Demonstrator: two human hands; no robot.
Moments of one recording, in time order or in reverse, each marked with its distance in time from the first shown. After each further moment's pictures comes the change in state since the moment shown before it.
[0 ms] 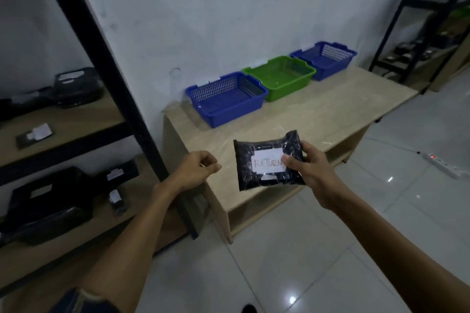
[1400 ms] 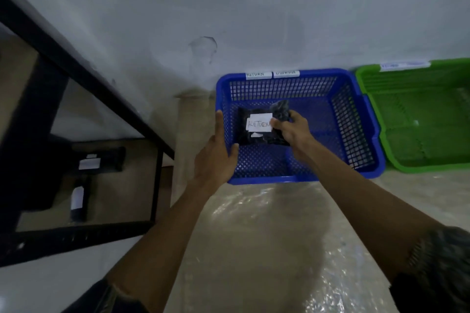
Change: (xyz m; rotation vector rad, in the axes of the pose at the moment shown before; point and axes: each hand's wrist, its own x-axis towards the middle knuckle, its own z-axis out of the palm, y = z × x) left_hand 0.422 -0.110 0.007 0.080 0.491 -0.432; right_hand 0.612 0.119 0.131 -0.433 -0.255 0.450
